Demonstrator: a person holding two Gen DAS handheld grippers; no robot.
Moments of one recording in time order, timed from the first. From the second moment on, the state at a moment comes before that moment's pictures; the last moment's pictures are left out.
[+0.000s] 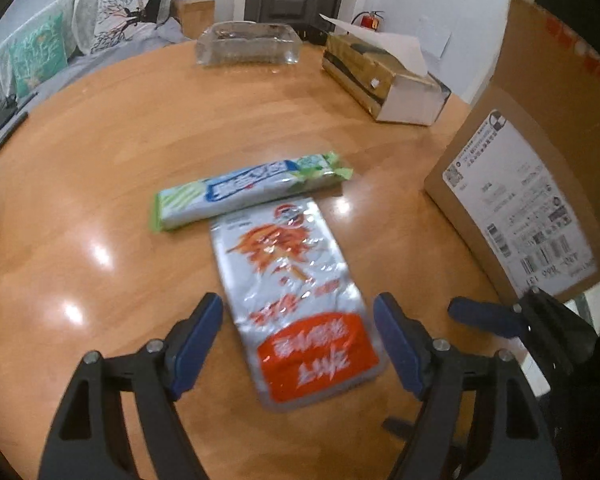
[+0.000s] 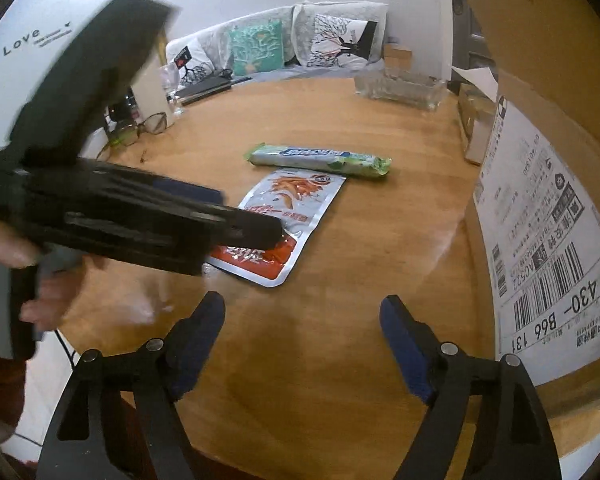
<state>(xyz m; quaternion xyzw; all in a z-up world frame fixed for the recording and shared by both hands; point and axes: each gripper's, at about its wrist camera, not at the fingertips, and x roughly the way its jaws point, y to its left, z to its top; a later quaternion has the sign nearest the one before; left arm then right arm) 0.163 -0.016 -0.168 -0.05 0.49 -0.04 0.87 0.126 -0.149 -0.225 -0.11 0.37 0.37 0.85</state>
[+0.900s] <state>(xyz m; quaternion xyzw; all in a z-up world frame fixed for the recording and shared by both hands) 0.127 0.083 -0.177 -0.04 0.46 0.06 0.89 0.149 -0.091 -0.193 -0.17 0.35 0.39 0.84</state>
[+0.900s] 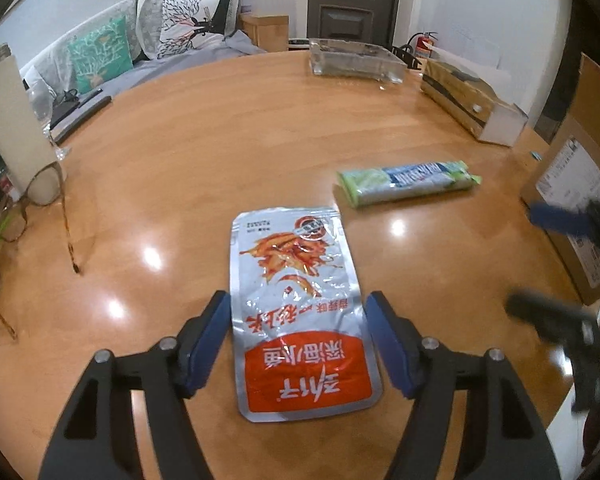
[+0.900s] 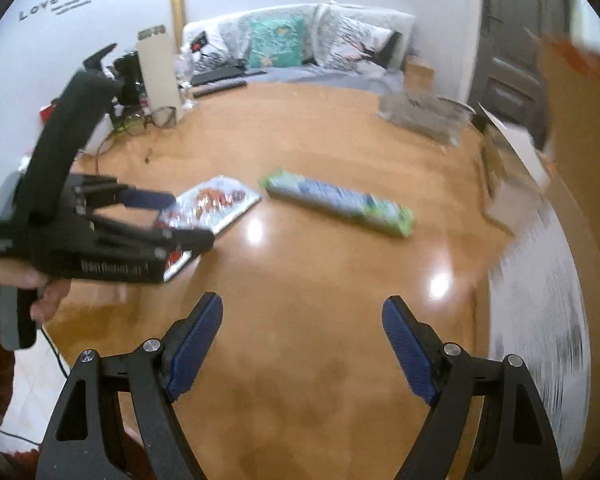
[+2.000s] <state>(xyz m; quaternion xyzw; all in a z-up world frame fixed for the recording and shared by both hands) 0.133 0.119 -0.181 -0.06 0.45 0.10 0.88 0.187 -0.025 -0.216 -0.21 0.40 0.40 0.80</state>
